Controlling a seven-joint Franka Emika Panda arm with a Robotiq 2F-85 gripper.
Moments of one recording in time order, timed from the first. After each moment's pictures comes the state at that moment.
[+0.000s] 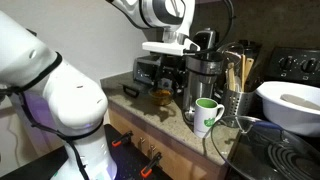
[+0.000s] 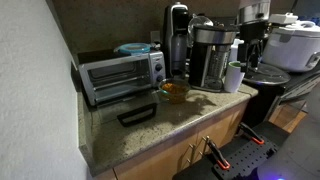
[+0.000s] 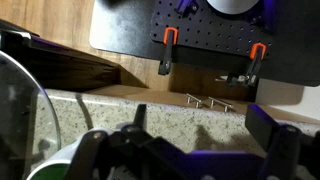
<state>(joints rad) -0.08 -0.65 -0.20 -2.66 -0.18 1.77 -0.34</state>
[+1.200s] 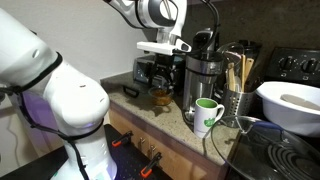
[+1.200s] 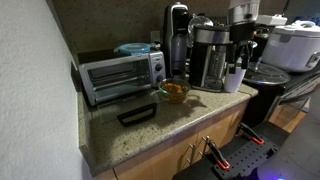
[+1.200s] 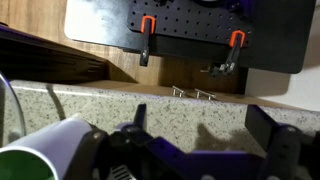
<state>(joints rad) -0.03 -0.63 -0.14 -2.65 -0.09 1.79 -0.25</state>
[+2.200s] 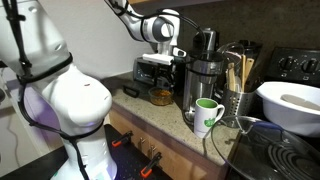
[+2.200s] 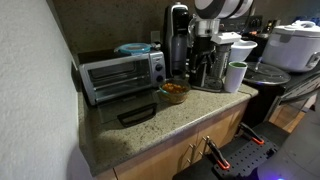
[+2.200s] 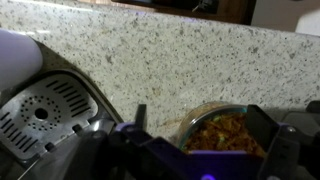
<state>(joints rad) 0.05 -0.34 -0.04 -2.57 0.03 2.16 -0.15</state>
